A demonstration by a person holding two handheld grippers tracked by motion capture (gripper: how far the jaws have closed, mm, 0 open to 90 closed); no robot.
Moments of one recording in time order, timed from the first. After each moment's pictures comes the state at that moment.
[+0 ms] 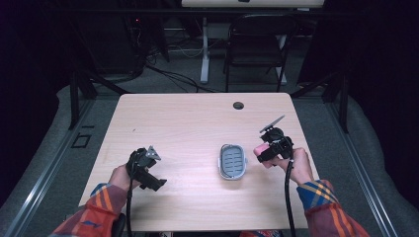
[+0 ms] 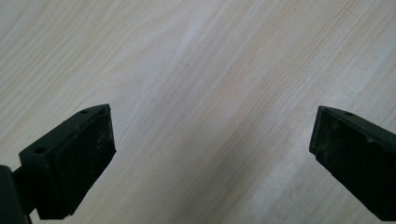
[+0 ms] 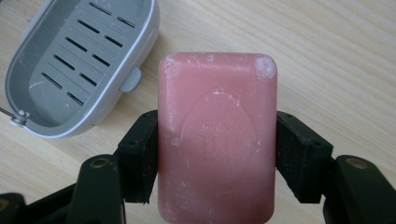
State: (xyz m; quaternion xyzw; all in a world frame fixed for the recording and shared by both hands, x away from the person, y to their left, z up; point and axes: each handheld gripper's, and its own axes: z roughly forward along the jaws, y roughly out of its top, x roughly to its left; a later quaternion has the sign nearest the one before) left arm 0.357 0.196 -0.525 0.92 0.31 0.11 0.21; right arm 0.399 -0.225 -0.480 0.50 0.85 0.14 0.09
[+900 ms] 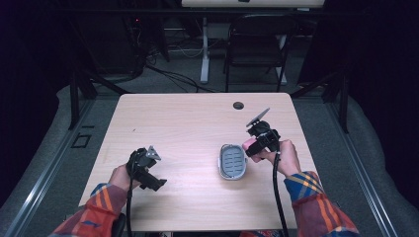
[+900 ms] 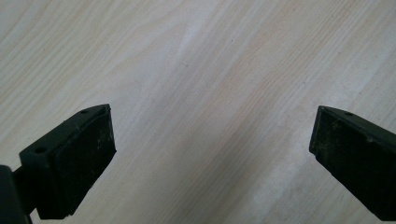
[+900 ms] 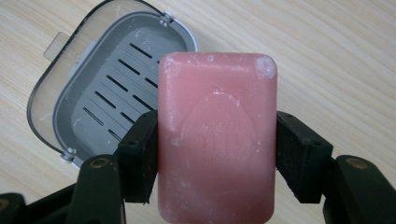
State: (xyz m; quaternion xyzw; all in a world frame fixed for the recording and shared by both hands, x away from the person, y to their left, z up) left arm 0.357 0.195 -0.525 0.92 0.31 0.11 0.21; right arm 0.415 -0.187 -0.467 0.47 0.86 0.14 0.09
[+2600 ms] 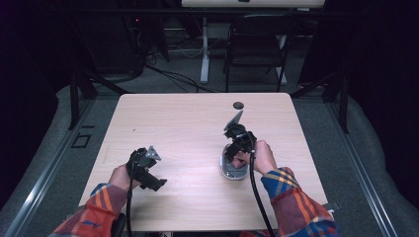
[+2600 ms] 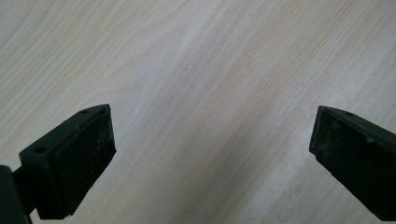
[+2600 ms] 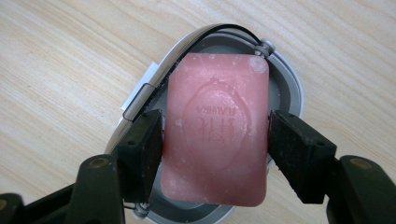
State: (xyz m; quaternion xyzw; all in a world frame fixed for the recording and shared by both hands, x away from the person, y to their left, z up) left arm 0.356 0.195 -0.524 0.92 0.31 0.11 0.22; right arm 0.428 -0.126 -0.490 0.48 0.87 0.10 0.04
